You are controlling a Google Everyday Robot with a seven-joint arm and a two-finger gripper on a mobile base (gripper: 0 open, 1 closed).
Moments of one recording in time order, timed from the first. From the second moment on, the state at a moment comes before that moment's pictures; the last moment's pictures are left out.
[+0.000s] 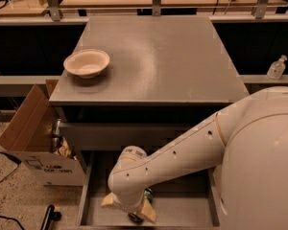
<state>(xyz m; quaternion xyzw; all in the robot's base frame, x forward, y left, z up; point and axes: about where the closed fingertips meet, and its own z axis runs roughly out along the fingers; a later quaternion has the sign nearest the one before) 0.388 0.053 0.478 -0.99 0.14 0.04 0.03</state>
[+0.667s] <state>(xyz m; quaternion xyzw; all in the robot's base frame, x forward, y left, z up) 0.414 0.030 0.457 -0.99 0.14 0.00 -0.02</state>
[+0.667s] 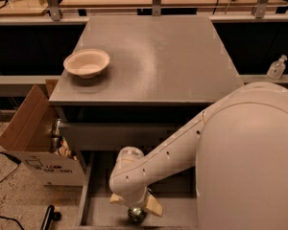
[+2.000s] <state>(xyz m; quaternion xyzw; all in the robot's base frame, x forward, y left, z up) 0.475 -0.009 0.381 -0.99 0.15 0.01 0.02</state>
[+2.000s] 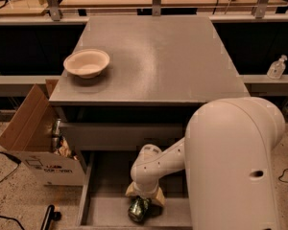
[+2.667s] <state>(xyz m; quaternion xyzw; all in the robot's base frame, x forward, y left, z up) 0.481 -0.004 0.371 -0.99 0.15 0.02 0.02</state>
